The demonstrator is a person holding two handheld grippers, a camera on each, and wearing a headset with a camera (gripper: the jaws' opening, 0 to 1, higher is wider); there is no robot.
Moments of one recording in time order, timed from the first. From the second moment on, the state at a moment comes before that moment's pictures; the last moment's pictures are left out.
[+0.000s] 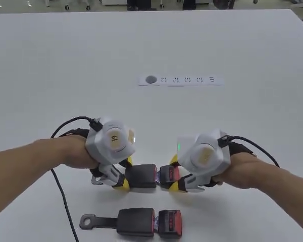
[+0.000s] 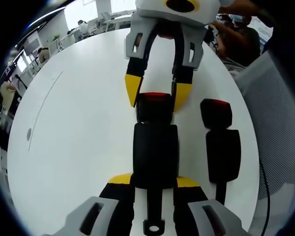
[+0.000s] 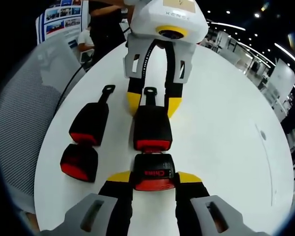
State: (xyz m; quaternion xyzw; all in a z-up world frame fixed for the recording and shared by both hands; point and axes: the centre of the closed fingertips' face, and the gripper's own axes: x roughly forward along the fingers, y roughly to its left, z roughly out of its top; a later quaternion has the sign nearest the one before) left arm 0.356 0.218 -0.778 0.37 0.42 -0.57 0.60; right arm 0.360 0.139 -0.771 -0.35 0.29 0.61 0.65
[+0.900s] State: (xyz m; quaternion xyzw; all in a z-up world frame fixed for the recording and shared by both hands) left arm 0.355 0.217 -0.780 0.37 0.43 -0.56 0.60; right arm 0.361 0.108 -0.770 -0.37 0.30 0.60 0.64
